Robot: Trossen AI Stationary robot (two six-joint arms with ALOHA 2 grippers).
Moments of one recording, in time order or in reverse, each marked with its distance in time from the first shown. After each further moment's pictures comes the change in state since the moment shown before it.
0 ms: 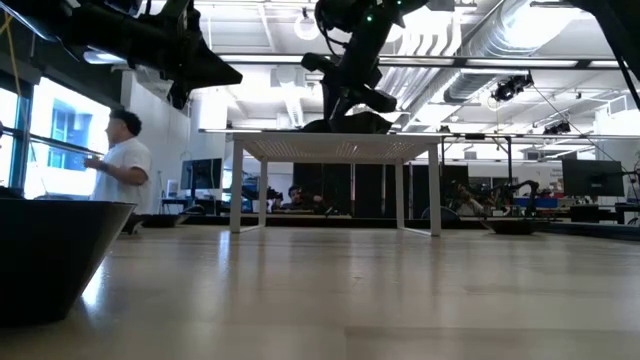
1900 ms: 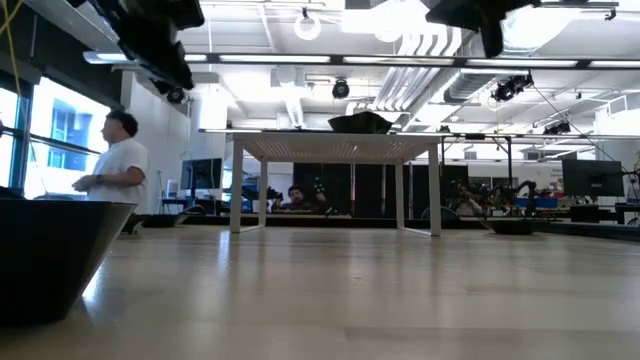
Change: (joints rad) left arm -0.120 0.104 0.352 -0.840 0.217 0.213; right arm 0.256 -1.141 -1.113 0.779 0.009 -1.181
